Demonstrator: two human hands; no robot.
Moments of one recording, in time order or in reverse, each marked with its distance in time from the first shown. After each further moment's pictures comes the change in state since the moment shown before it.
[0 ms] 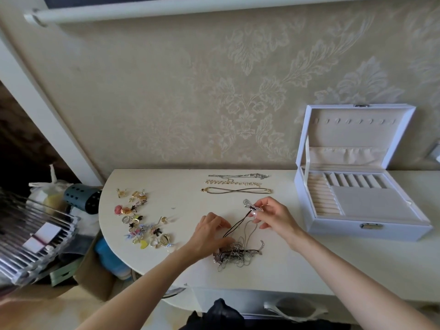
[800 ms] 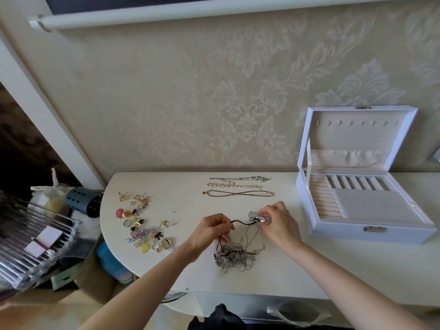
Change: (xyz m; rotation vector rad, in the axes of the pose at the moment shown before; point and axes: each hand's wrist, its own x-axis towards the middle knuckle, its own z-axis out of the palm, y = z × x) left_hand -0.004 0.028 -0.023 -0.733 -0.074 -0.141; right_hand 0.008 0.018 0.006 -0.929 0.257 -0.062
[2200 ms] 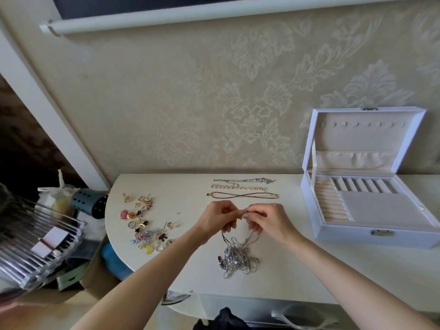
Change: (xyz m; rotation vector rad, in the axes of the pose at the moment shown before) left_hand 0.022 0.028 -0.003 0.129 0.050 0.058; right_hand -0.007 -0.040 -0.025 0.713 -0.186 -0.209
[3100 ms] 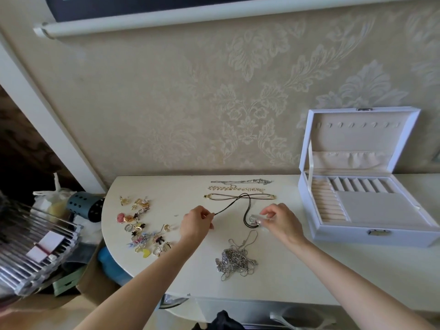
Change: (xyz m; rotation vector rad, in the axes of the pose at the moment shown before) left_hand 0.009 -0.042 -0.014 0.376 0.440 -0.211; right_hand 0.009 0.045 -0.016 -0.480 0.198 0.265
